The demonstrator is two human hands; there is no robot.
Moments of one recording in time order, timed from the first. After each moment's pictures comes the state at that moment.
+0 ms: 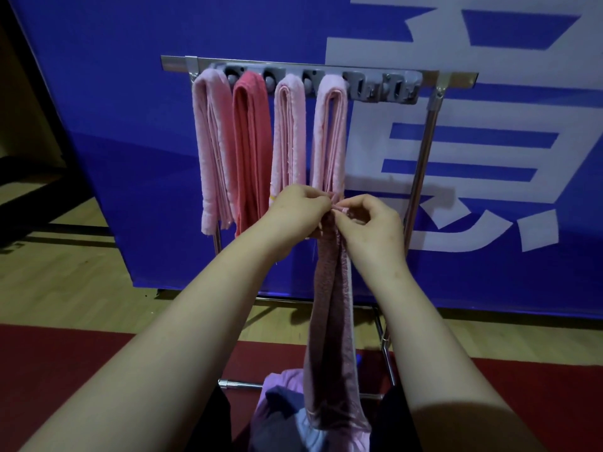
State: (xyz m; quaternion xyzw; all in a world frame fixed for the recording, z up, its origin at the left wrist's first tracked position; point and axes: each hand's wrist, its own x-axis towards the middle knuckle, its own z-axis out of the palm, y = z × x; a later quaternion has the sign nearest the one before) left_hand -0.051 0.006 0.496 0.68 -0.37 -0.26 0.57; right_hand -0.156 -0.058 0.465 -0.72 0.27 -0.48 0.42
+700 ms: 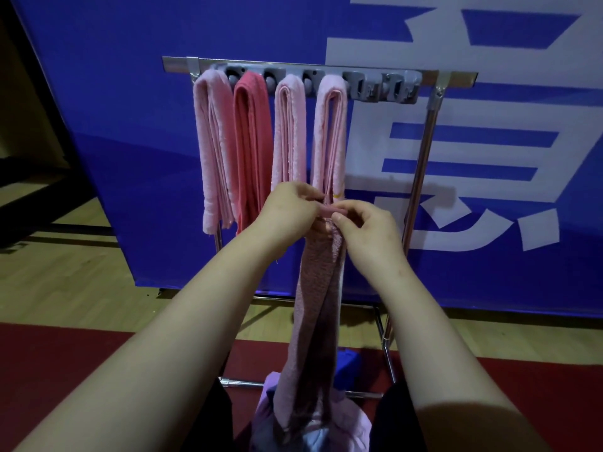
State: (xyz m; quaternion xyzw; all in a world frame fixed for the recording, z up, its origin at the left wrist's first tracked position) left_hand -0.052 0.018 0.500 0.68 -0.37 -0.25 0.58; right_hand -0.166 -0.055 0.469 -0.77 0.26 -0.40 0.42
